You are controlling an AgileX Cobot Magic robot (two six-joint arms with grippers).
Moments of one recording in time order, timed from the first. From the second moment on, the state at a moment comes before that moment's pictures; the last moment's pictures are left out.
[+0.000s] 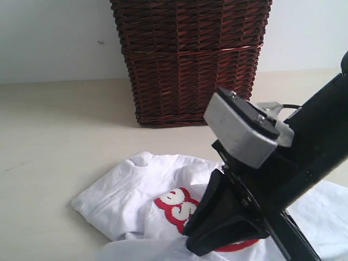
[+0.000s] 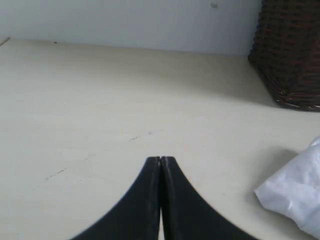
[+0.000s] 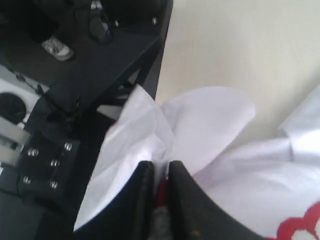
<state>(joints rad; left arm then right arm) 0.04 0.01 0.00 -0.11 0.37 0.03 0.48 1.44 -0.82 1.00 1.21 -1.63</state>
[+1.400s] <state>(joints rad) 0.04 0.01 0.00 -0.11 0.37 0.03 -0.04 1.81 -0.85 0.48 0.64 -1.55</state>
